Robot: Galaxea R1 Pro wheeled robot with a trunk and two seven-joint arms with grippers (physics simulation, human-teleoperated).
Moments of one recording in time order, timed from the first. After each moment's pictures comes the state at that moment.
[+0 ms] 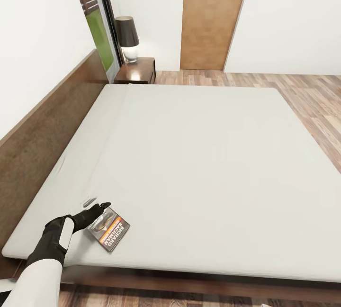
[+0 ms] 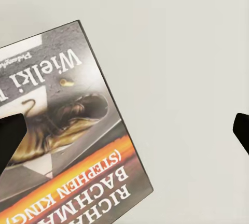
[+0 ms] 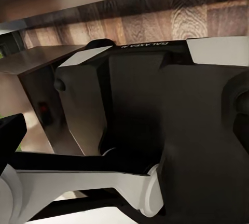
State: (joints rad) left arm -0.66 0.04 0.59 -0.80 0.11 0.63 -0.31; right arm -0.48 -0.27 -0.08 0.07 -0.06 0.09 0.95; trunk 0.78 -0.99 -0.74
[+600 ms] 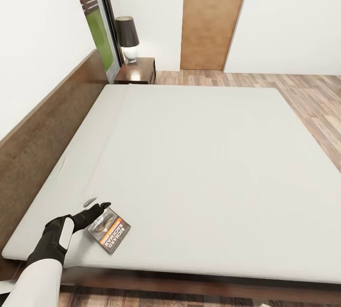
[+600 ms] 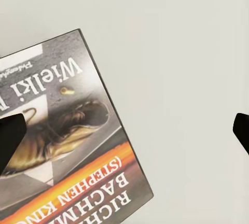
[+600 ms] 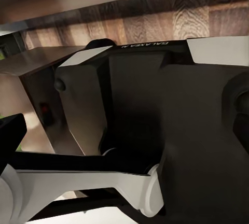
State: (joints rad) left arm -0.66 0.04 0.59 -0.80 0.11 0.63 -0.31; right arm -0.48 -0.27 -0.08 0.07 -0.06 0.09 0.95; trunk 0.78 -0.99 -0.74
